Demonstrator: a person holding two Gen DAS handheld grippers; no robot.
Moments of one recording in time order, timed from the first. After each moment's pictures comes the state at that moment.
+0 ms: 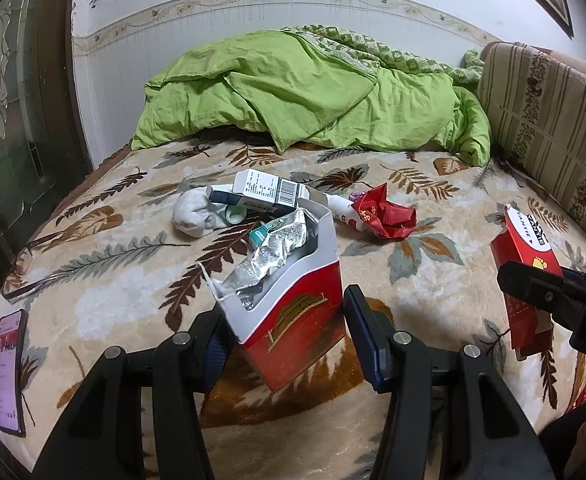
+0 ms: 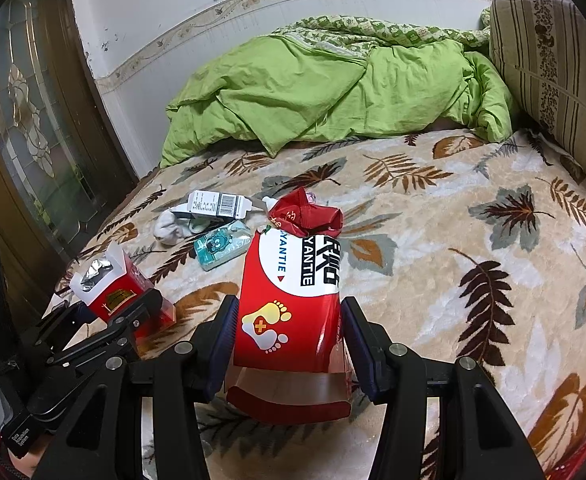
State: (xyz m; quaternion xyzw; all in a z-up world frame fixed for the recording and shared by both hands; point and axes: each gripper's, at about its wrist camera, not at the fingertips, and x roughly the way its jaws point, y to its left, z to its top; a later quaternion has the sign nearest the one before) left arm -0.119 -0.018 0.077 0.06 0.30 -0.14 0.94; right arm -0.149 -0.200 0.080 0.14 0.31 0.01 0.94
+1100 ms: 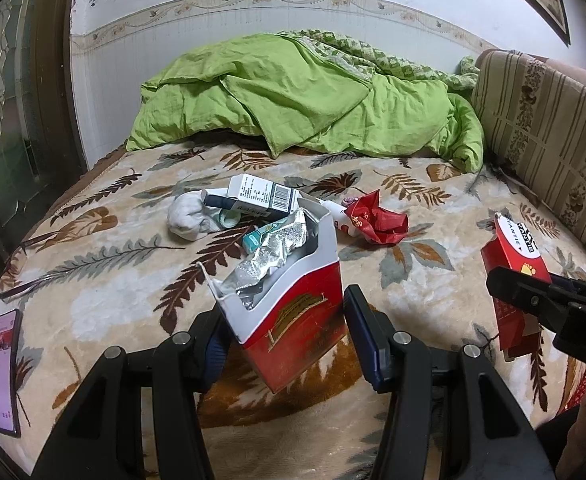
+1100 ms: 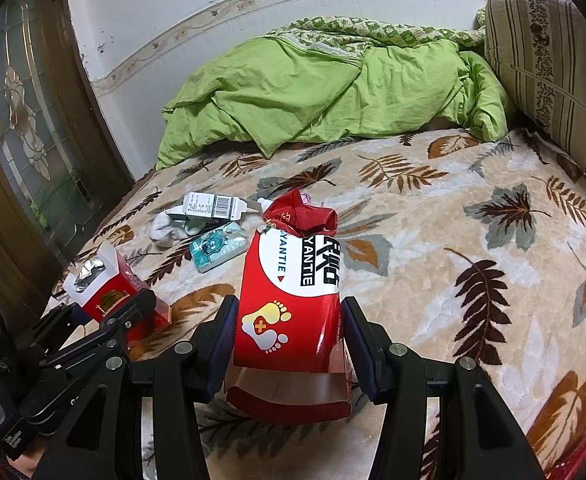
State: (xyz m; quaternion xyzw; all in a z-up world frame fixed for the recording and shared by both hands) left arm -0.120 -0.020 0.078 0.06 0.30 -0.15 0.94; right arm -0.150 -0.202 0.079 0.14 0.31 0.00 0.94
